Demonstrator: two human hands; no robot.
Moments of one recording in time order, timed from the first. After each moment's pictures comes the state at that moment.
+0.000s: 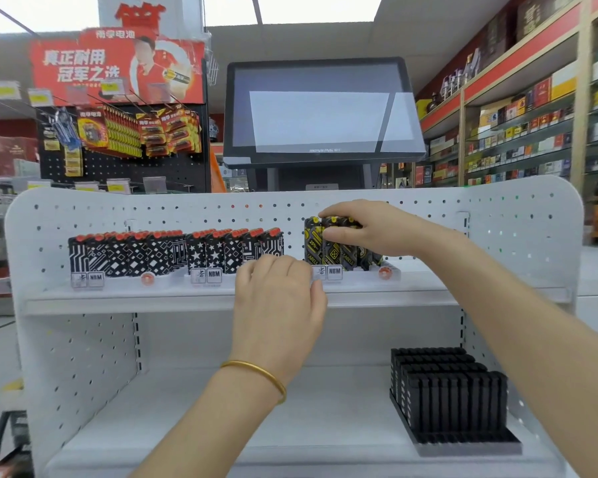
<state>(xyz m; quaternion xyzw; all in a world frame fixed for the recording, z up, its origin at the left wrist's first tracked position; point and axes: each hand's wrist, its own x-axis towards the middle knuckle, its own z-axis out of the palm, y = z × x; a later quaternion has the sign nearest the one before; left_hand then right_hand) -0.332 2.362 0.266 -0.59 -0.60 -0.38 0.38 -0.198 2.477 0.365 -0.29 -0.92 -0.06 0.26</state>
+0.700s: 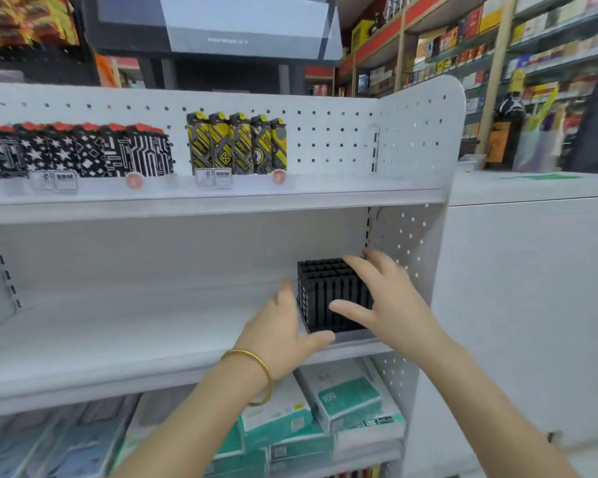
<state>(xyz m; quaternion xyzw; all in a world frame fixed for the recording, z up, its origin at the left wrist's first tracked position) -0.247 2.395 0.151 -0.70 -0.66 -0.25 -0.14 -0.072 2.442 0.161 -0.49 -0.81 -0.01 0.31</state>
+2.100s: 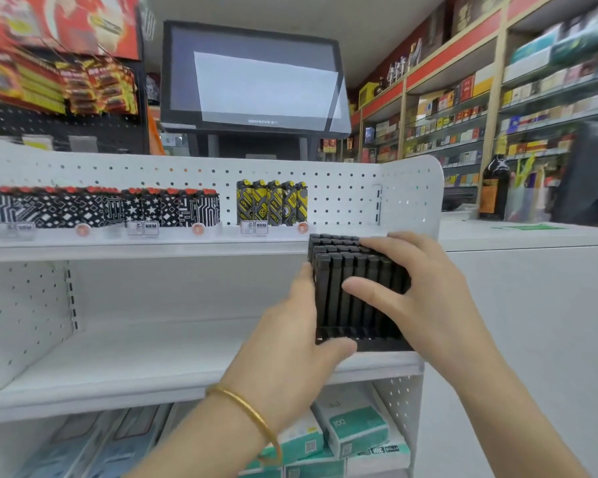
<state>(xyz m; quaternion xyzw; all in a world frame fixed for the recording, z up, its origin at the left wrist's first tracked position) -0.235 2.263 0.234 -0.72 -0.54 -0.42 -0.11 -0.080 2.323 0.251 -0.39 -0.76 0.01 0.52</state>
